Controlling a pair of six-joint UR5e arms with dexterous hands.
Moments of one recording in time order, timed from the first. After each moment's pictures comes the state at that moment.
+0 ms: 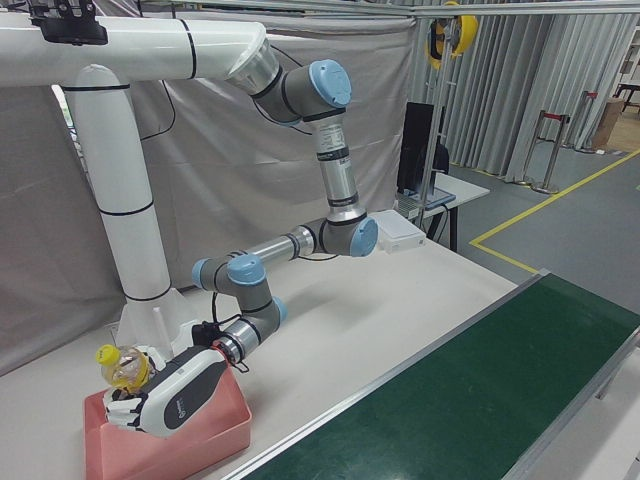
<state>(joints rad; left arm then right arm) -0.41 -2.28 -1.75 0.13 1.48 0.48 1.57 -1.50 1.58 -3.22 -1.58 -0.10</state>
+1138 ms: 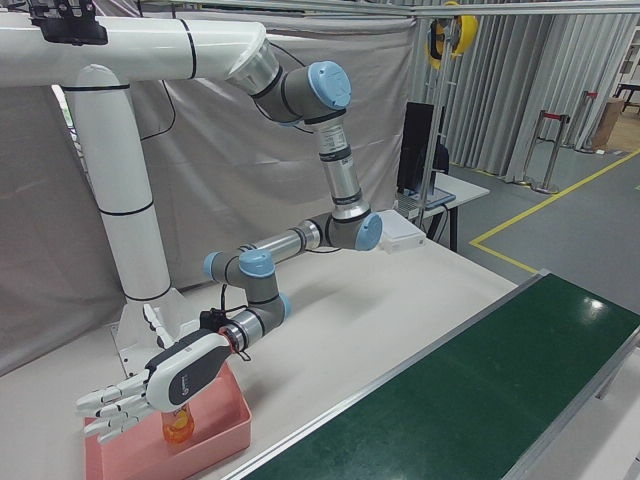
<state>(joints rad) -0.39 -2.17 -1.83 0.02 1.49 0.49 1.57 -1.50 1.58 -3.22 -1.58 -0.10</state>
